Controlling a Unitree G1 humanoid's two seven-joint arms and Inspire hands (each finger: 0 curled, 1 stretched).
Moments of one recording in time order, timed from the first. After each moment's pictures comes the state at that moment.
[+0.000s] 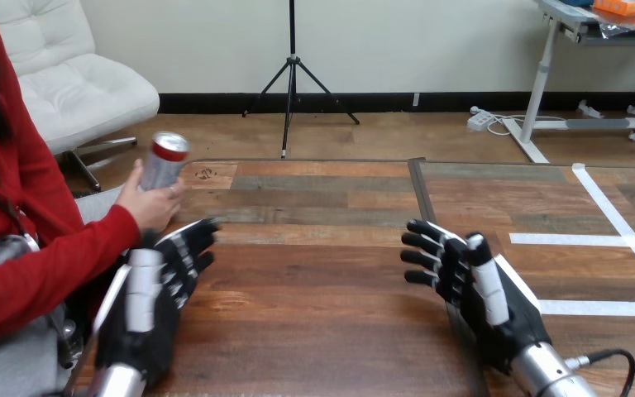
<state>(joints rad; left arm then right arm) -0.22 0.17 0.20 0.97 -0.48 -0.60 -0.60 -0.30 -0.20 -0.14 1.02 0.20 -0.61 0.54</state>
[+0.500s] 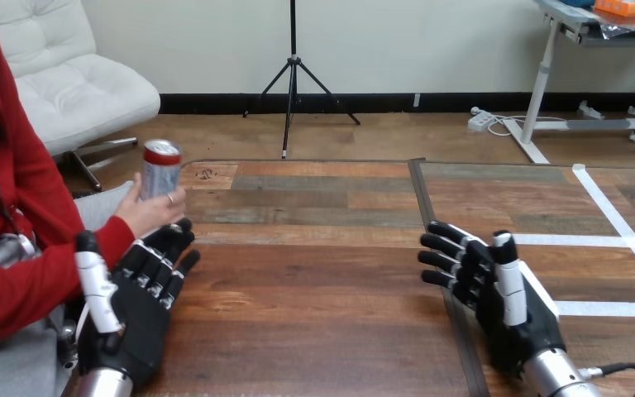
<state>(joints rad) -0.26 0.15 0.36 0.97 -0.64 -0.37 -0.73 -0.30 -0.19 -0.20 1.05 0.24 -0.59 0.53</state>
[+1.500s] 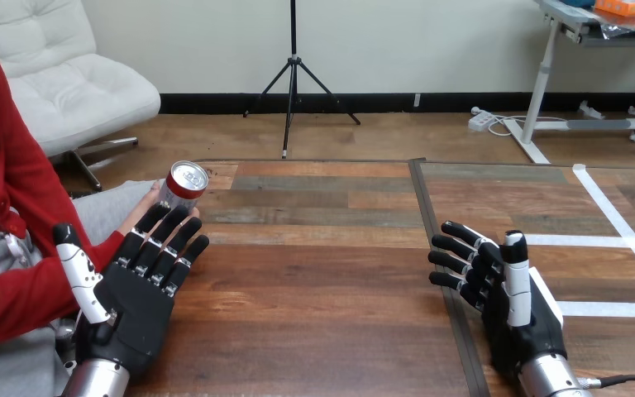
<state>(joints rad) -0.29 0.16 0.45 0.97 -0.65 -0.23 -0.84 -0.30 -0.15 -0.25 1.07 0.24 -0.62 0.45</state>
